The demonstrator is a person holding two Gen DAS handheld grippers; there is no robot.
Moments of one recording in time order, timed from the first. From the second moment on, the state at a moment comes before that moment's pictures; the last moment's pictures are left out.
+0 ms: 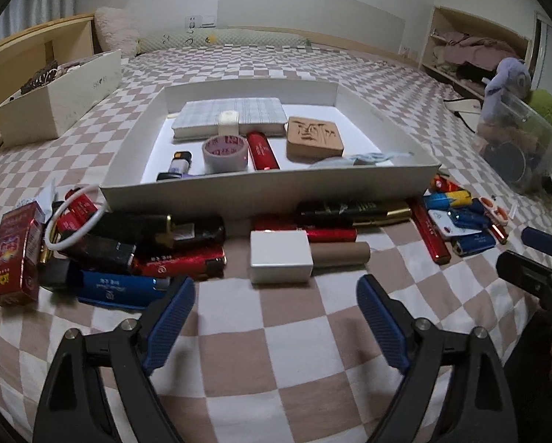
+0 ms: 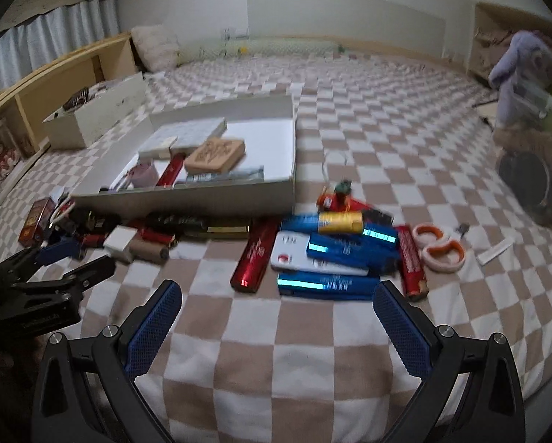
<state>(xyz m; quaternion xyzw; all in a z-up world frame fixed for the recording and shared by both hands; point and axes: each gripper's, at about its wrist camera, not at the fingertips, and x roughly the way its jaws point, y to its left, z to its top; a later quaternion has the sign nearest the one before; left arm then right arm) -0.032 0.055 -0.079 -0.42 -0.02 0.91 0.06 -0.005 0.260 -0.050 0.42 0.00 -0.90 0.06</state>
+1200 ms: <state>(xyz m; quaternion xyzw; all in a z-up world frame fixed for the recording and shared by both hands) -0.054 0.071 -0.099 -0.43 -0.04 0.90 0.06 -0.048 0.291 -0.098 0.46 -0.04 -0.89 0.02</state>
